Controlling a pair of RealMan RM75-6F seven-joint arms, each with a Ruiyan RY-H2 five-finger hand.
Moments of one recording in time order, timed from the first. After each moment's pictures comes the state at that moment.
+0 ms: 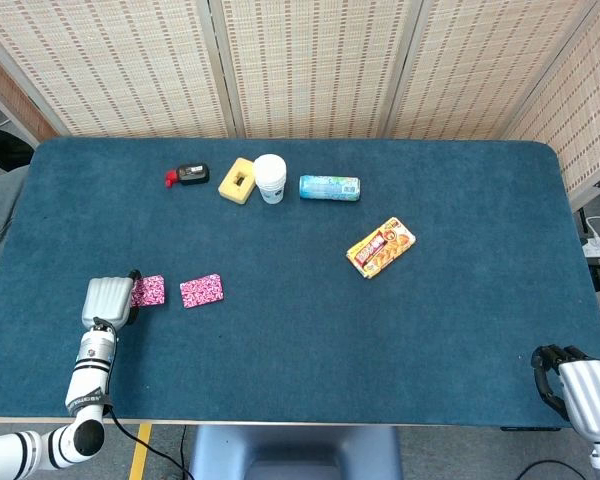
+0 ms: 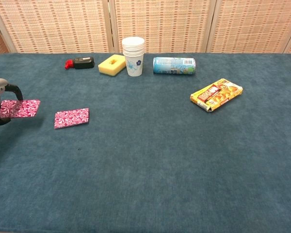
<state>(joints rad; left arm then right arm) -0.65 -1.45 -0.08 -1.53 0.71 1.23 0.73 -0.06 -1.06 -0.02 -1.67 -1.66 1.61 -0.18</state>
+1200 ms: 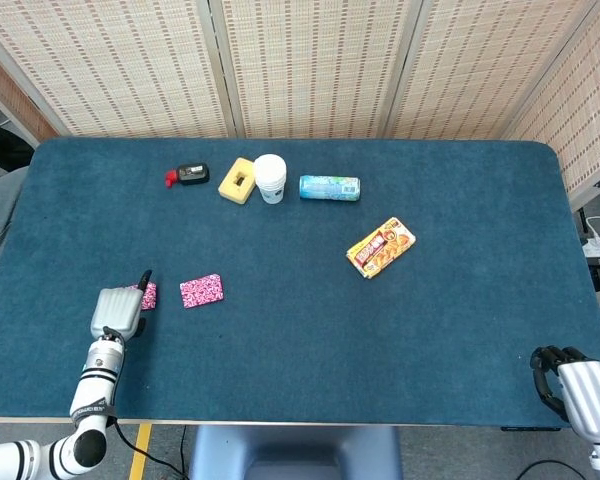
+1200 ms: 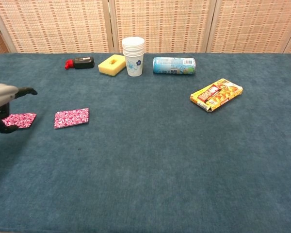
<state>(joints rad) -0.64 -1.44 -0.10 -1.67 0.70 1.22 0.84 -0.06 -1.06 -0.02 -1.67 -1.67 1.61 -0.18</state>
